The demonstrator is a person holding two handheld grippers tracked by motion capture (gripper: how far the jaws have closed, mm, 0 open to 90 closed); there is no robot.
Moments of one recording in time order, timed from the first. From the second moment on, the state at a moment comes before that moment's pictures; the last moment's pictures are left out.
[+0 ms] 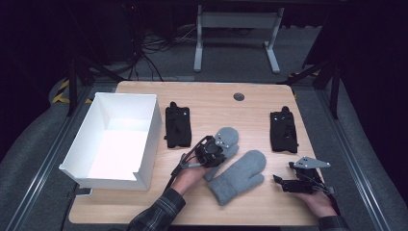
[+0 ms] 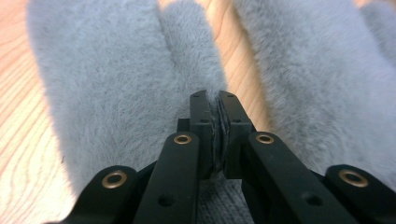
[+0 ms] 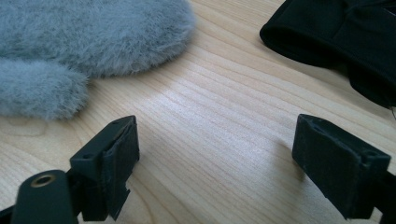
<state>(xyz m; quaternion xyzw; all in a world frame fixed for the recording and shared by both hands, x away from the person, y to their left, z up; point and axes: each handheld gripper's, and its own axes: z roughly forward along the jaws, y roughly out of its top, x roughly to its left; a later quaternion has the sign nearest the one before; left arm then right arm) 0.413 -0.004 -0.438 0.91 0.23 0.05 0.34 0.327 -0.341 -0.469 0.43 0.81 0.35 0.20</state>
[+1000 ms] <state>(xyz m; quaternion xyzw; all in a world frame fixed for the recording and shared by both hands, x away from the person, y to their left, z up) 0.394 0.009 -0.364 0.88 0.16 0.00 0.45 0.327 -0.341 -0.469 0.43 0.81 0.35 0.20</state>
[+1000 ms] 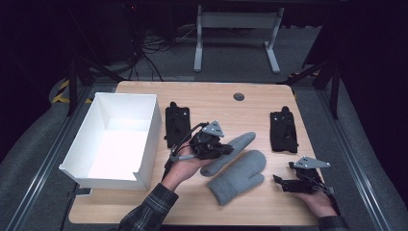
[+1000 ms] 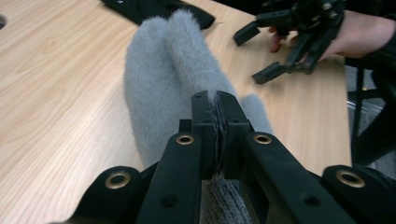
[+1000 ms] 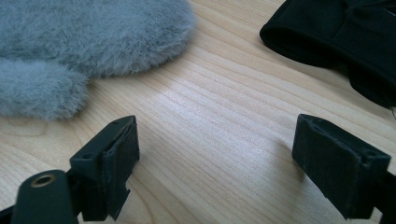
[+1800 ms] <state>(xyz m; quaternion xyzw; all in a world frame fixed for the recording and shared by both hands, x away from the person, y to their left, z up) 0.377 -0.014 -0.378 0.90 0.12 -0.02 0.42 0.327 -0.341 -0.469 0.43 0.81 0.35 0.20</state>
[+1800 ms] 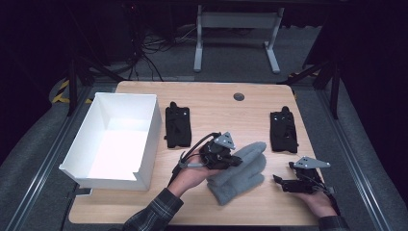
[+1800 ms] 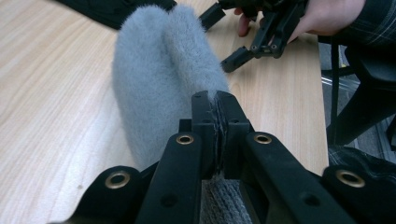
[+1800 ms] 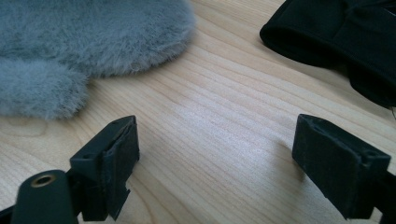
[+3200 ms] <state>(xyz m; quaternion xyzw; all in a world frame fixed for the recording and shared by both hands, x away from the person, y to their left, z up) 0.342 0.014 -0.401 0.89 0.18 -0.04 0.42 0.362 -0.326 -0.445 0.45 0.79 0.36 0.21</state>
